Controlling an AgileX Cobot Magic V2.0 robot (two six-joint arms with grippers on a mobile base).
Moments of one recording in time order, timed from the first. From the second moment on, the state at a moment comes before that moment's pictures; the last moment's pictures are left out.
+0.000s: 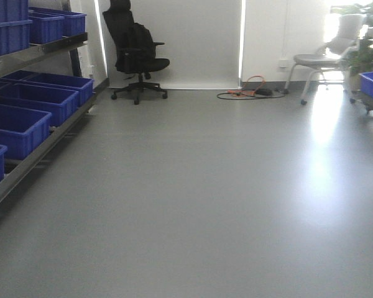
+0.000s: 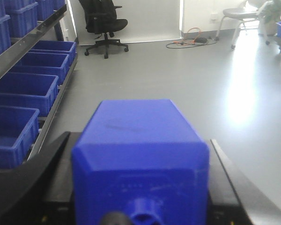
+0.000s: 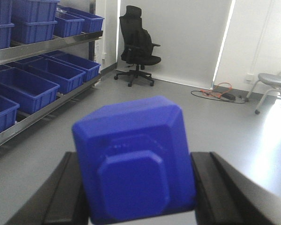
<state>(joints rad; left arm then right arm) -0.39 0.03 -0.45 0.47 0.70 -0.38 0.10 0.04 -0.45 0.29 0.49 -0.31</state>
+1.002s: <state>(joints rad) -0.51 0.03 -0.44 0.47 0.70 -0.38 0.10 0.04 -0.45 0.29 0.49 -0.31</state>
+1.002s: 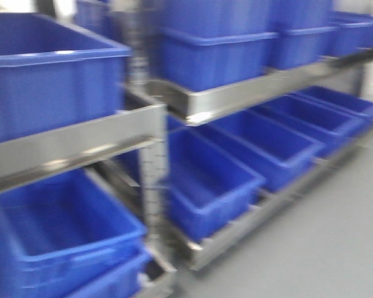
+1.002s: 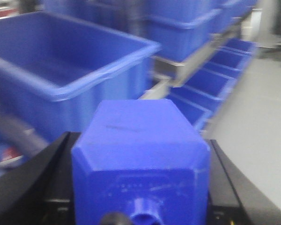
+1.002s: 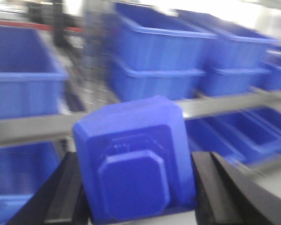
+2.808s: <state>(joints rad) -0.51 0.03 -0.44 0.47 0.70 -0.38 0.10 0.04 -0.45 0.29 0.49 -0.31</state>
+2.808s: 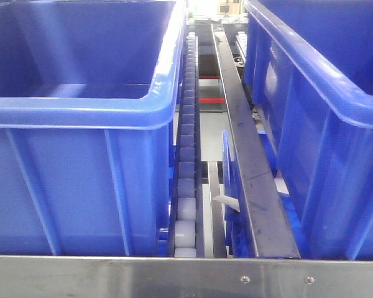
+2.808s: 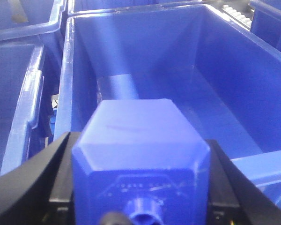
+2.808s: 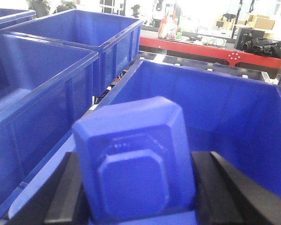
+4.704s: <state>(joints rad) -0.51 1.12 -1.09 0.30 0.72 -0.38 0.10 0.04 -0.45 0.29 0.49 -0.31</state>
